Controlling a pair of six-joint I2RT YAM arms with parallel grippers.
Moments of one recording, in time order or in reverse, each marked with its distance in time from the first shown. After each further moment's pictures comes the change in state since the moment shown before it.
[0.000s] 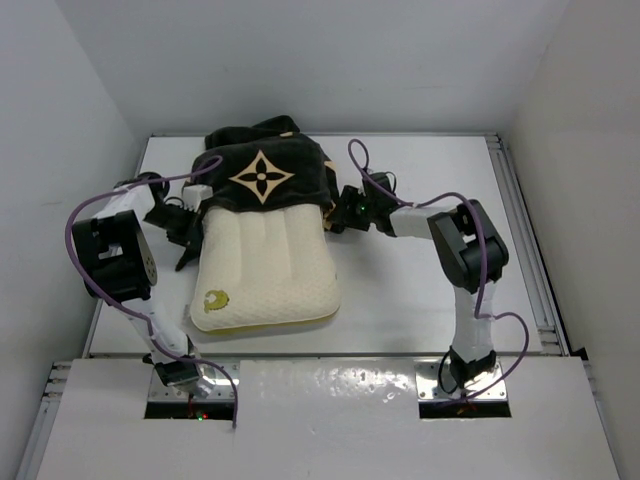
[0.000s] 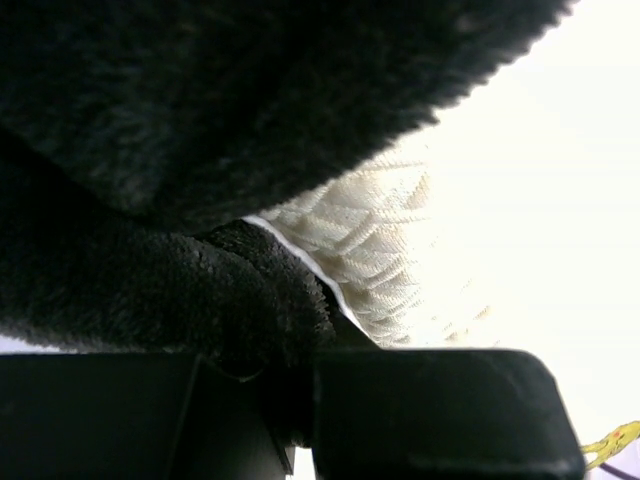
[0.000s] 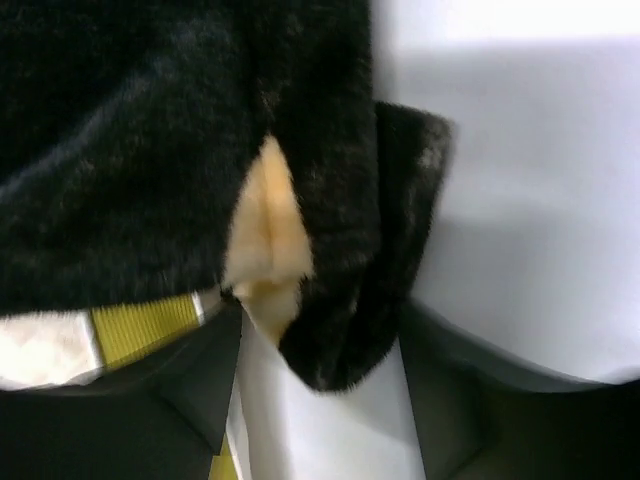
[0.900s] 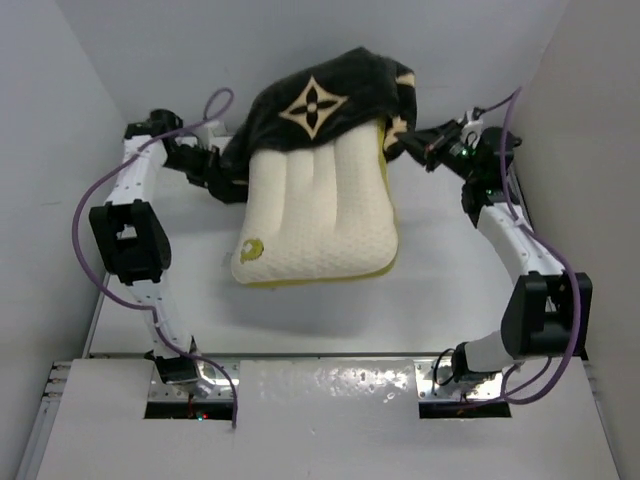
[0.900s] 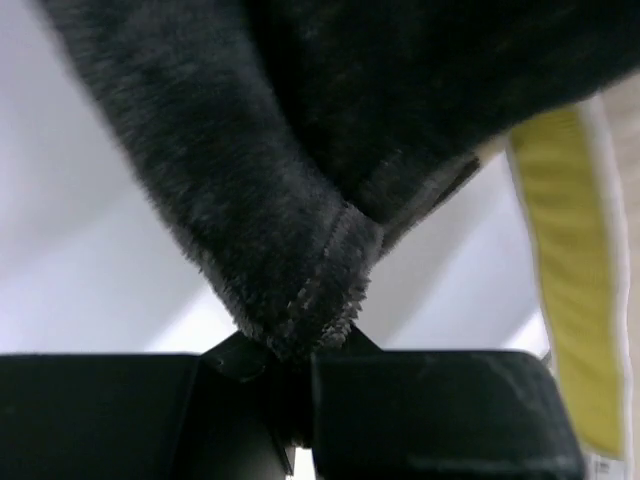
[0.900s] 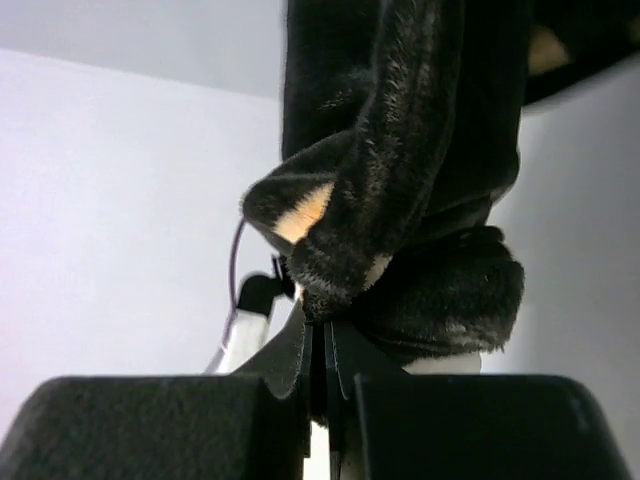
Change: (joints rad) left arm -0.106 0.181 0.710 -0.197 0.267 -0.175; right arm -0.409 -0.523 0.041 0.196 -0.441 0.740
